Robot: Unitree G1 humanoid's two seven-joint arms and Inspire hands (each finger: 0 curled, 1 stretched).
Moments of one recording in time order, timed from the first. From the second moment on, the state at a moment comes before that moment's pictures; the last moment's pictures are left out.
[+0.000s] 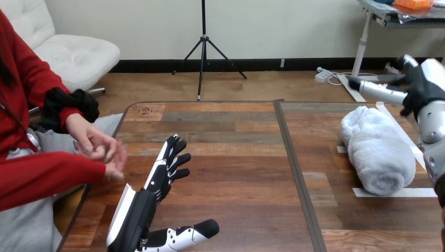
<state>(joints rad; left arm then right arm) 0.12 0.16 -0.06 0.59 0.08 -1.09 -0.11 -0.87 -0.54 0.07 1.10 -0.45 0.12 -0.04</state>
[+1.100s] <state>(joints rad) 0.12 0.15 -0.06 0.59 0.08 -1.09 -0.11 -1.01 -0.54 0.23 1.35 -0.56 0.22 0.09</state>
